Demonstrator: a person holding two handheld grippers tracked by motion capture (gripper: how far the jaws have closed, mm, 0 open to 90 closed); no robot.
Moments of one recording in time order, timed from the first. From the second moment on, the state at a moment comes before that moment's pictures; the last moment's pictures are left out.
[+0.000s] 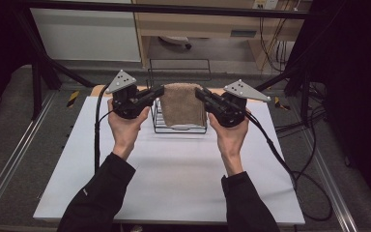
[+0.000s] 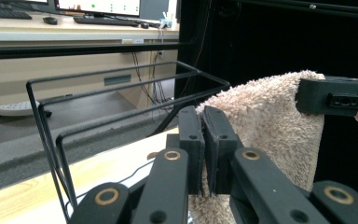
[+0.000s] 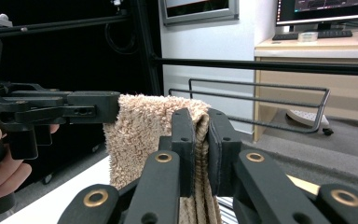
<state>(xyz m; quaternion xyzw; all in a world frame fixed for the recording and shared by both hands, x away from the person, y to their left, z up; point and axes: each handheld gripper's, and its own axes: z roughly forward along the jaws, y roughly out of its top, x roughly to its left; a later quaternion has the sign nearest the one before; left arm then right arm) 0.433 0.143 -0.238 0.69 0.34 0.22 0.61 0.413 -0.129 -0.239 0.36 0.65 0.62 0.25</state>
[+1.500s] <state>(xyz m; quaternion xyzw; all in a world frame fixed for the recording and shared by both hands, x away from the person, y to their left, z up) 0.472 0.141 -0.163 0.67 0.33 0.27 0.60 0.456 -0.121 -0.176 0.35 0.62 0.63 0.29</state>
